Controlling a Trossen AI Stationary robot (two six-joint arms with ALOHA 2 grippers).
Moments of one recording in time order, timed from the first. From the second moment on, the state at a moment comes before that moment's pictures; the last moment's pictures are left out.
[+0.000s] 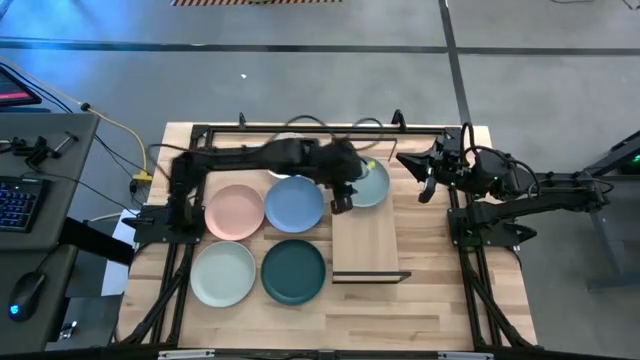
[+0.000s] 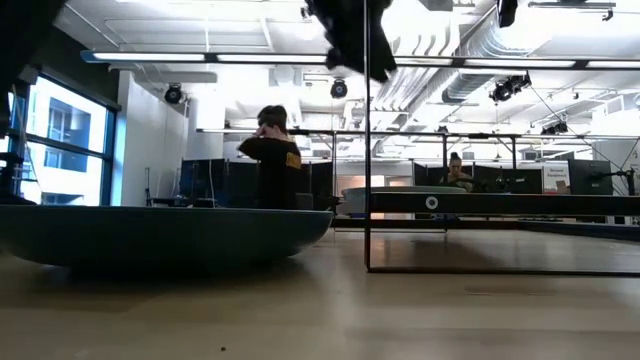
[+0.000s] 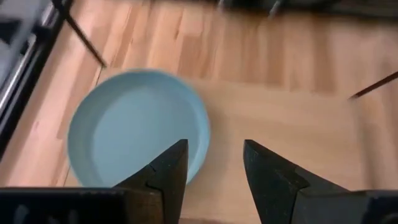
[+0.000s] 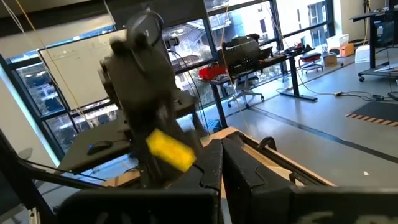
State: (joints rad) left arm 0.10 1.94 1.90 -0.77 -0.01 -0.03; right arm 0.01 0.67 0.74 0.00 0.36 0.26
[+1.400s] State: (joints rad) left arm 0.01 0.79 0.75 -0.09 -0.15 -0.29; right arm 0.01 0.79 0.74 0.07 0.30 0.24
